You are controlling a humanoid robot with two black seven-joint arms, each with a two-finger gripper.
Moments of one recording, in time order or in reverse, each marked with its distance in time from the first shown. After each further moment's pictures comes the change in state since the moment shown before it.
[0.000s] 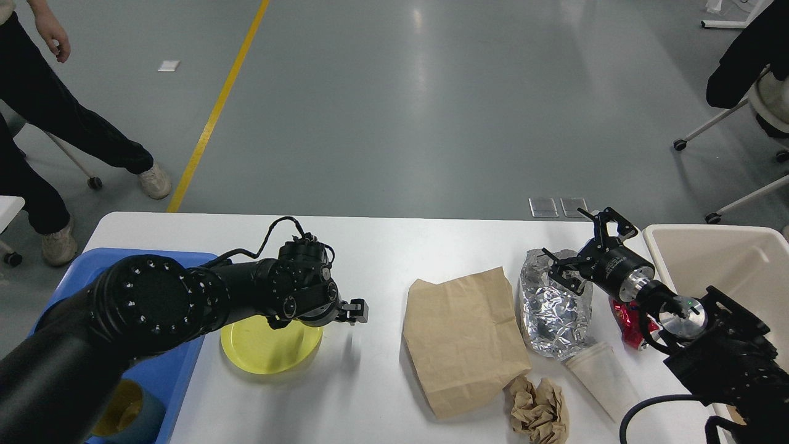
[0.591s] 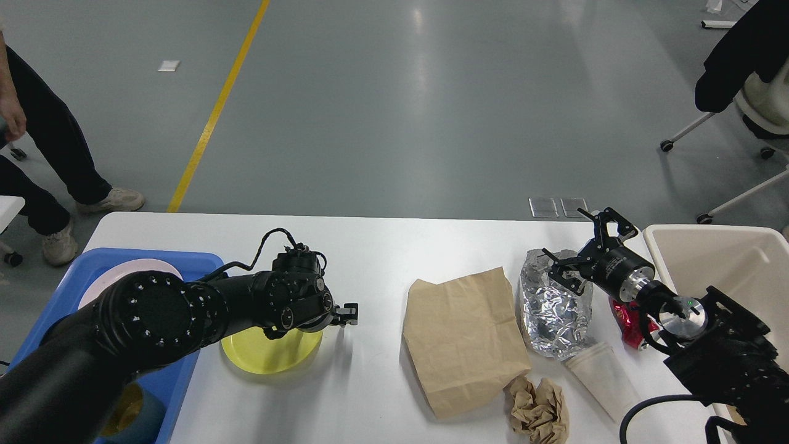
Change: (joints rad) left arm 0.046 -0.005 0.002 0.035 0.001 0.050 -0.008; right arm -0.001 0.000 0.000 0.000 0.000 0.000 0.000
